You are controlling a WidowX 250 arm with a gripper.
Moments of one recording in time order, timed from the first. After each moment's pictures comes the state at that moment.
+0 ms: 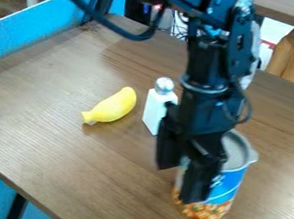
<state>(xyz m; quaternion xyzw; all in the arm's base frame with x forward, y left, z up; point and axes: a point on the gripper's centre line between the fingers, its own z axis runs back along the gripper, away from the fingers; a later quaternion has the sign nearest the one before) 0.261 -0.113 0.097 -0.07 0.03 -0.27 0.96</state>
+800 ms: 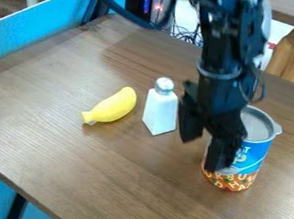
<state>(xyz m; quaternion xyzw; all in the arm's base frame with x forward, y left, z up) 0.302 -0.107 0.109 -0.04 -0.07 -0.24 0.97</state>
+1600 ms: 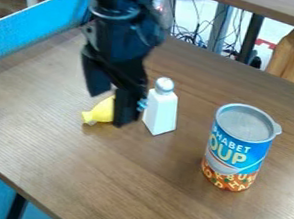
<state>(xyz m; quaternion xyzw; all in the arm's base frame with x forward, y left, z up) 0.253 -0.008 0.142 0.02 -0.06 -0.15 0.99</state>
